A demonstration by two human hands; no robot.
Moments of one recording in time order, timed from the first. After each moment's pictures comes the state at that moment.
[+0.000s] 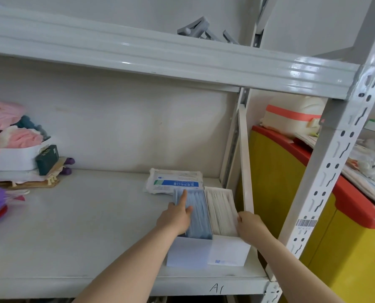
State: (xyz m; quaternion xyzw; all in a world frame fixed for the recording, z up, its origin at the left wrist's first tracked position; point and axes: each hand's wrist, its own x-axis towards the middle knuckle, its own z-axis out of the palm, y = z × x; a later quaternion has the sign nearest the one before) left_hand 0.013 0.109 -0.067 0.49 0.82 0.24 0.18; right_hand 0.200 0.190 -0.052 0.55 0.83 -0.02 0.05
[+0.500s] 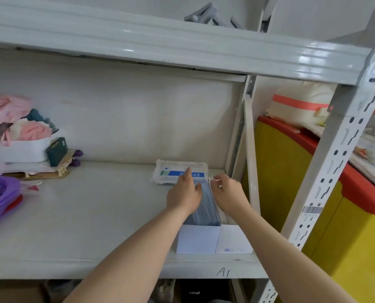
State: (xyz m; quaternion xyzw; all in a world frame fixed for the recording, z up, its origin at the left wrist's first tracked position) left_hand 0.021 0.102 -0.036 0.49 0.79 0.35 0.09; right_hand 0.135 0.155 -0.021 0.47 0.82 -0.19 -0.28
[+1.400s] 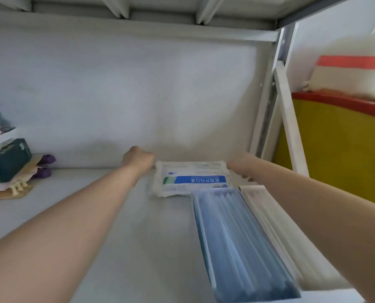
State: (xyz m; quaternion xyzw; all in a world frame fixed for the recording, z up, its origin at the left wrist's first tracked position) left_hand -0.192 0.206 -0.042 0.33 0.80 0.49 0.13; right_hand 0.028 0.323 -0.021 0.58 0.79 -0.21 -0.08
